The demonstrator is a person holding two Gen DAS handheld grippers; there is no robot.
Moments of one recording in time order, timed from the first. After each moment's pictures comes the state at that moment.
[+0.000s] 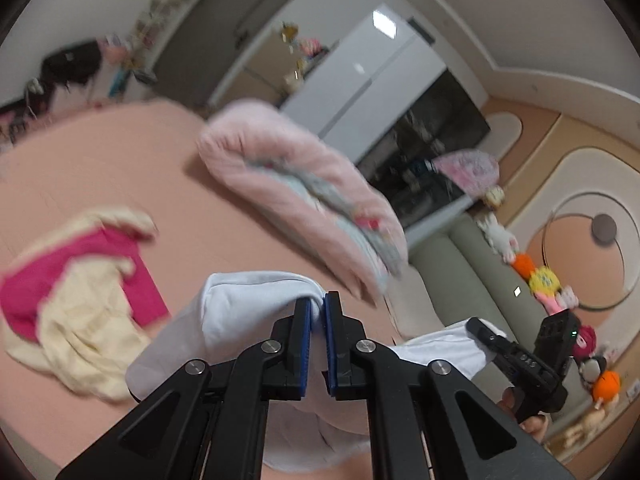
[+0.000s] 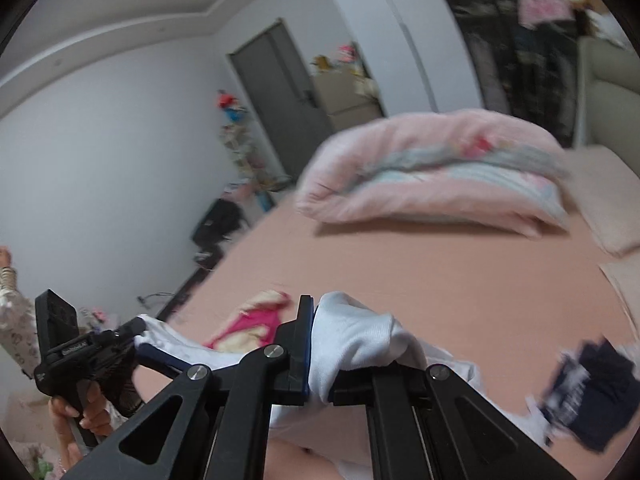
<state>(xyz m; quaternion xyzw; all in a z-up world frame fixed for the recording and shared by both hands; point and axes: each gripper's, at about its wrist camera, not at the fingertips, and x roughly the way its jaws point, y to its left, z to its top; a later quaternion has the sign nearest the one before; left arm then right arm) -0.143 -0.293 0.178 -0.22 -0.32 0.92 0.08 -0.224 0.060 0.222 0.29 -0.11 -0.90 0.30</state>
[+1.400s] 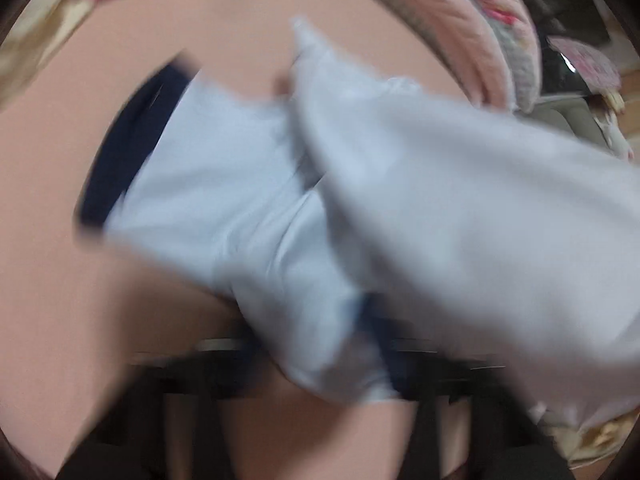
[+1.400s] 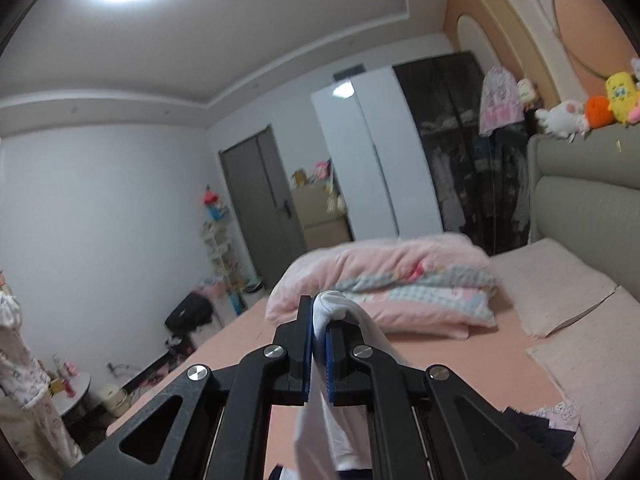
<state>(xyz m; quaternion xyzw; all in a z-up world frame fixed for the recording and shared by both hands) -0.229 -0.033 -0.184 -0.54 -0.31 0.78 0.03 -0.120 0.201 0.299 0.13 -0.12 -0.96 0.19</state>
